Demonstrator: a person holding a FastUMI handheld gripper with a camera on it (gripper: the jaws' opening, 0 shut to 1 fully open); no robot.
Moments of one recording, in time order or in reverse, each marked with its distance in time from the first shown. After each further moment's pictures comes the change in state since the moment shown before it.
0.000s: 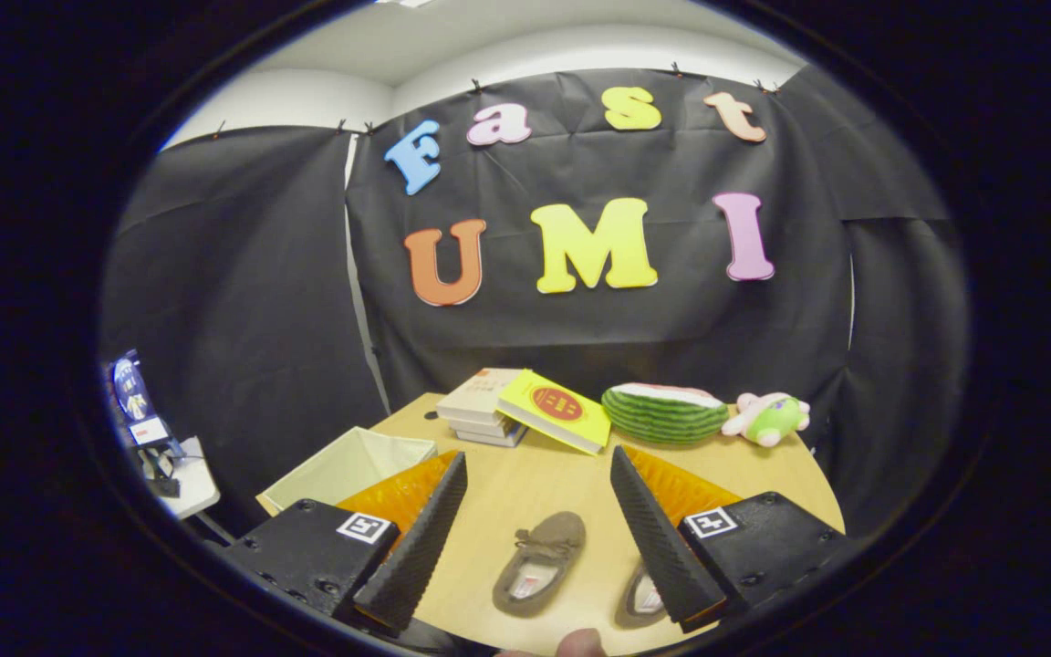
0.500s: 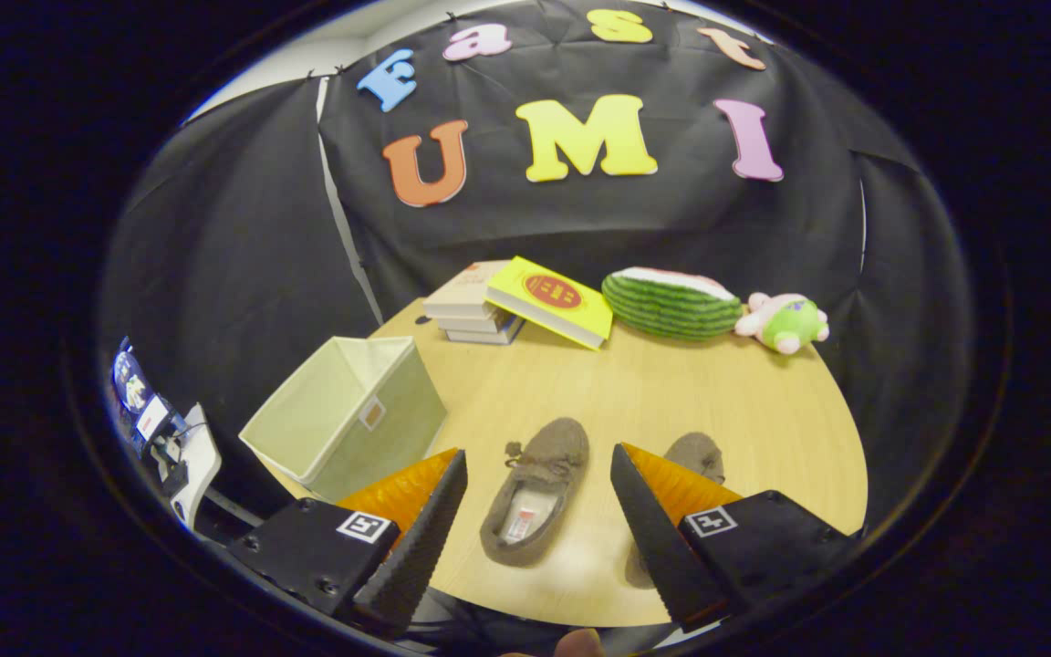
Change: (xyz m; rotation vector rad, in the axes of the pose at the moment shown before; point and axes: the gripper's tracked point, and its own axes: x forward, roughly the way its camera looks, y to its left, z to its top) arm 0.032 -0.017 -0.108 0.057 0.359 -0.012
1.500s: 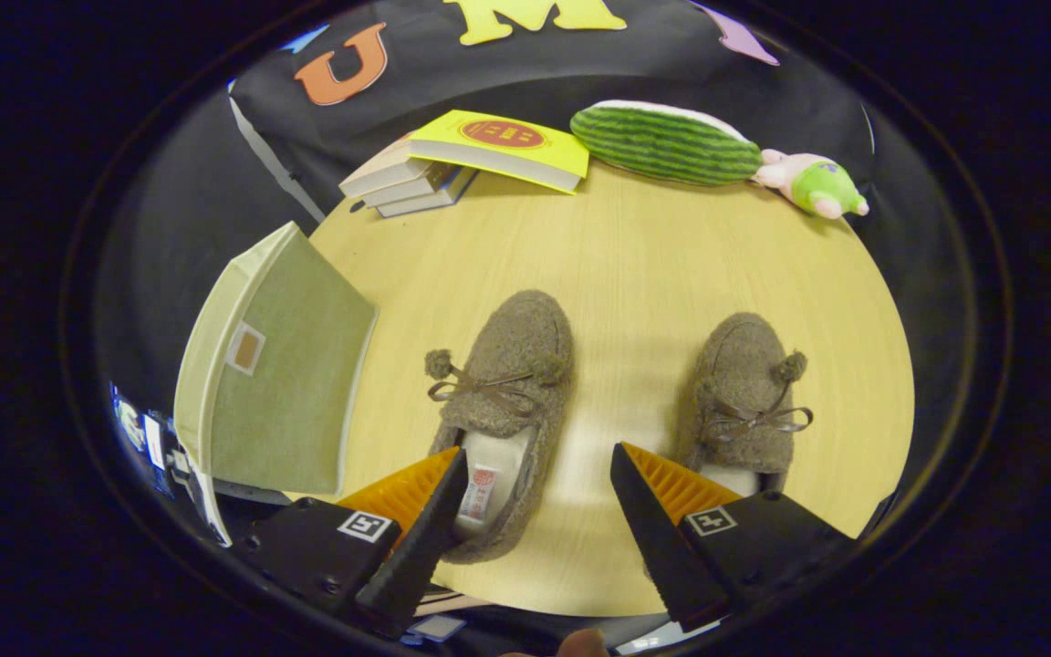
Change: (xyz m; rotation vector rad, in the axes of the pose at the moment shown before) arm 0.098 -0.030 -0.079 0.141 0.451 -0.038
